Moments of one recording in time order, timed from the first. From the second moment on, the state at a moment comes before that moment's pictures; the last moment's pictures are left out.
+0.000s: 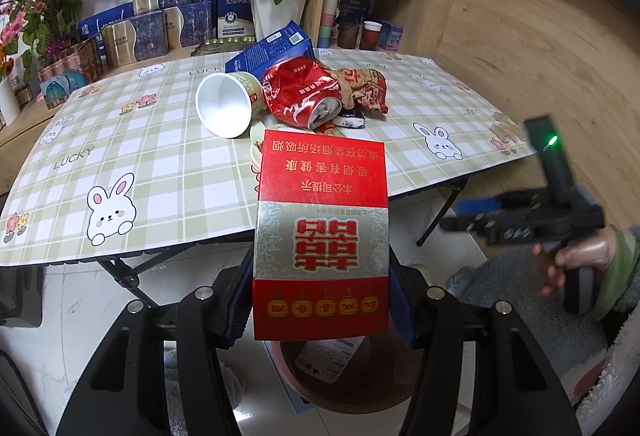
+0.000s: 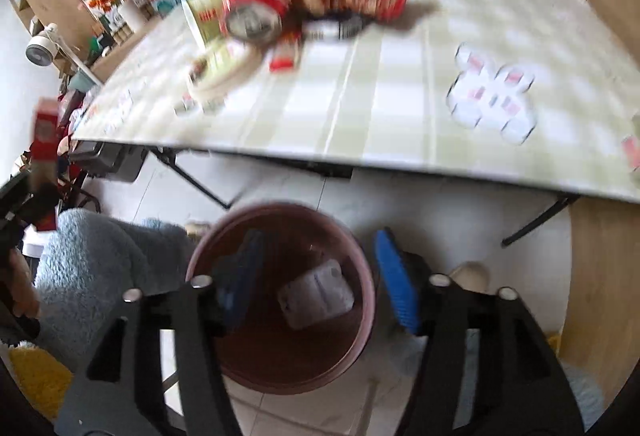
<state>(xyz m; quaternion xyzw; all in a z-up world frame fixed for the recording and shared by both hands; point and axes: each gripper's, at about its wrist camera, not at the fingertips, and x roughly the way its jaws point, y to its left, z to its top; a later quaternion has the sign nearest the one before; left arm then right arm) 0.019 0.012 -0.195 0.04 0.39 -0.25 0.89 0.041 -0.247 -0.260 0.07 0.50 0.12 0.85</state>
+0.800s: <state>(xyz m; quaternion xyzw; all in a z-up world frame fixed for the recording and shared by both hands) 0.024 -0.036 -0.256 0.13 0.48 -0.29 0.82 0.035 -0.272 -0.197 0.02 0.41 0.04 0.91</state>
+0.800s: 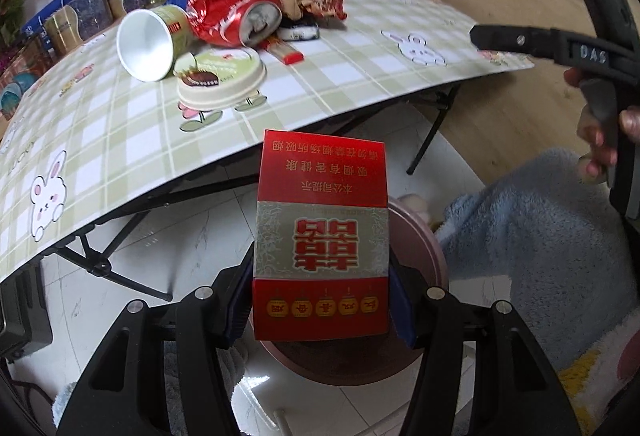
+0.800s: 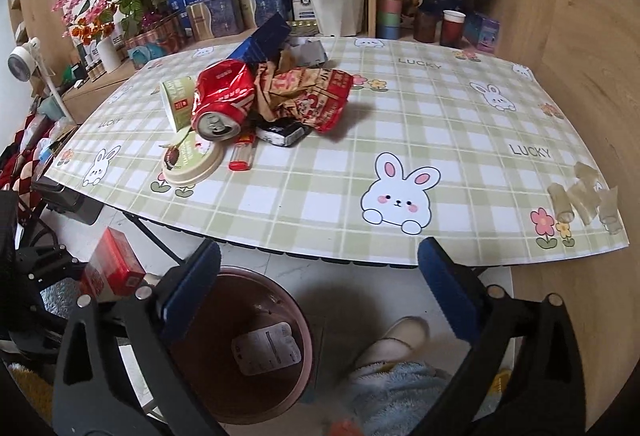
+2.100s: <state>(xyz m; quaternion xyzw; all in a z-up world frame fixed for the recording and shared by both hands) 0.124 0.016 -0.166 0.07 0.36 -0.18 0.91 0.082 -0.267 -0.213 0.01 0.45 0.06 0.89</state>
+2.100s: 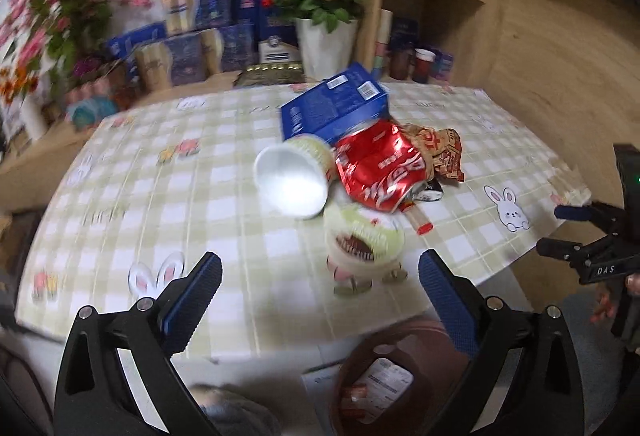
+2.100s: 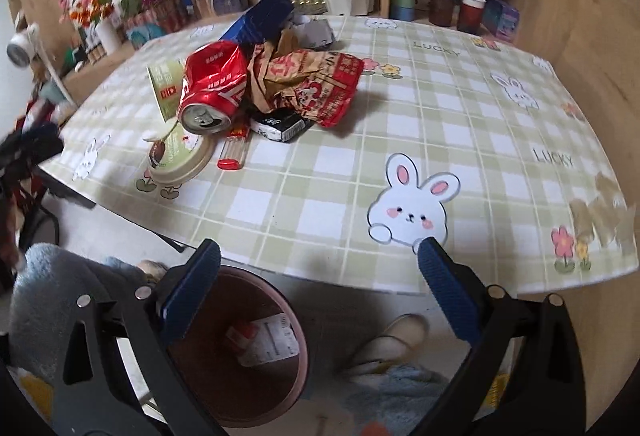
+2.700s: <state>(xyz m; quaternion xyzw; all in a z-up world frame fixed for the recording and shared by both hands) 0.301 -0.014 -0.183 0.15 0.45 -0.22 0.85 0.156 -0.272 -0.215 0.01 0.46 0.07 0.89</state>
